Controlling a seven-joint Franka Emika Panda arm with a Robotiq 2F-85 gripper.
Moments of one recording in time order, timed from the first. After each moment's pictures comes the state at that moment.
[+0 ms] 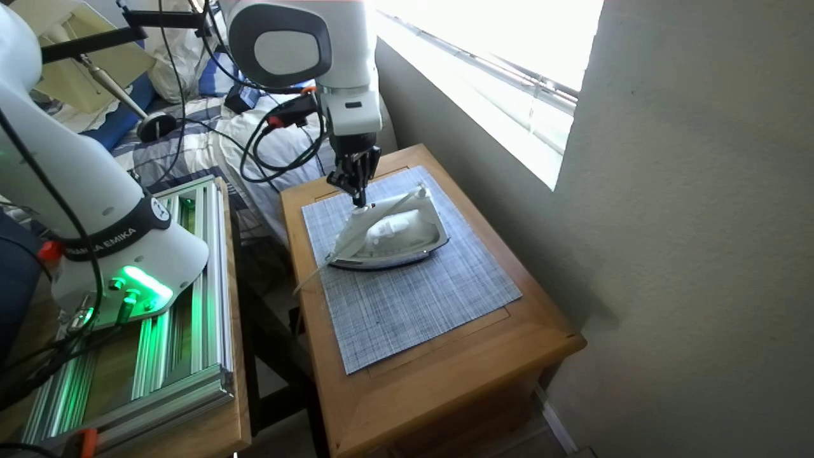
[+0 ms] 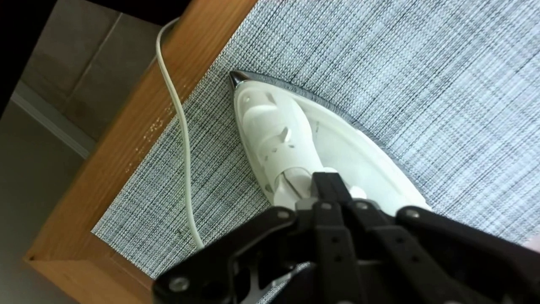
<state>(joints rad) 0.04 0.14 -0.07 -2.75 -0.03 2.75 0.91</state>
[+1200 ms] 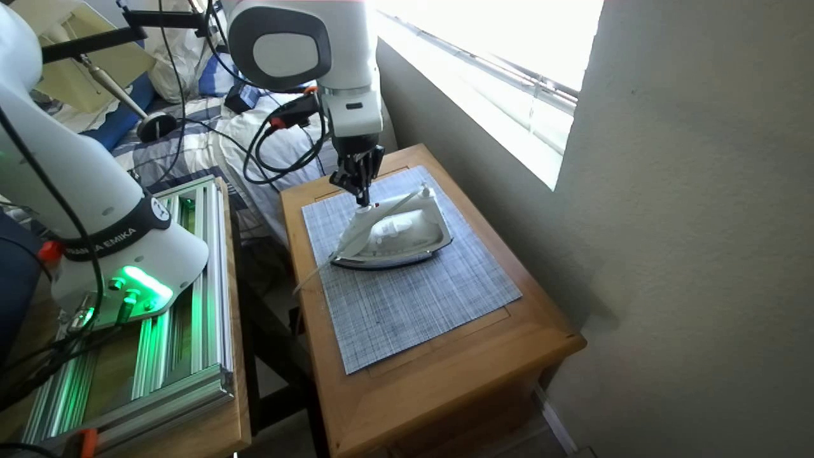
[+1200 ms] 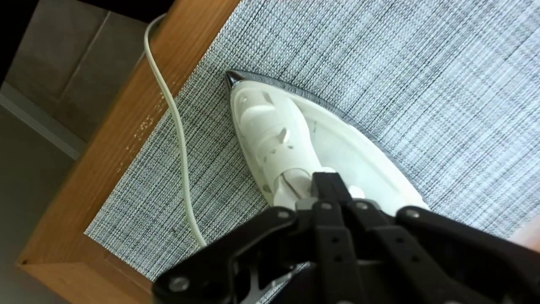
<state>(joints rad) 0.04 0.14 -0.08 -2.75 0.00 2.78 0.90</state>
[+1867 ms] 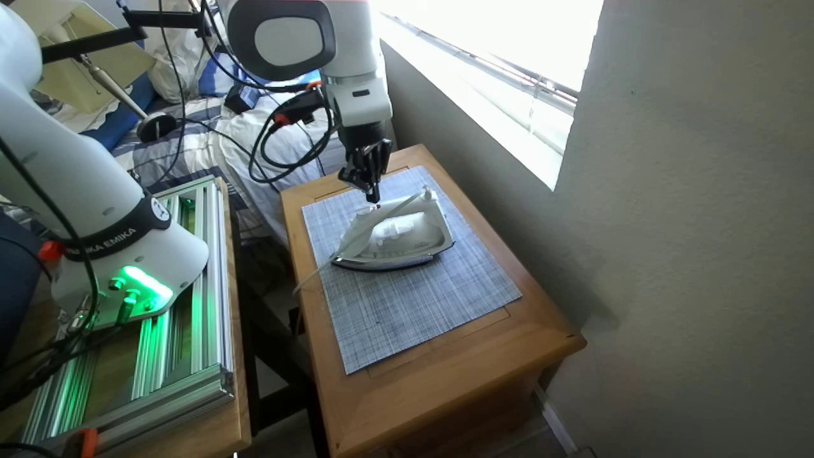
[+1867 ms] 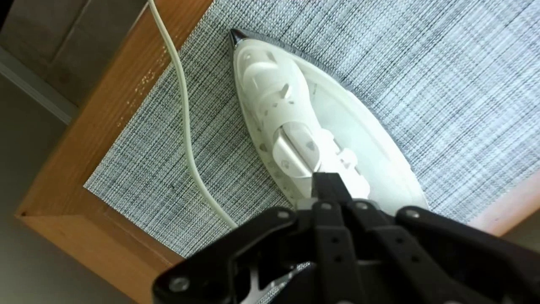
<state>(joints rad) 0.04 0.10 -0.13 -2.74 -0.13 2.77 0.92</state>
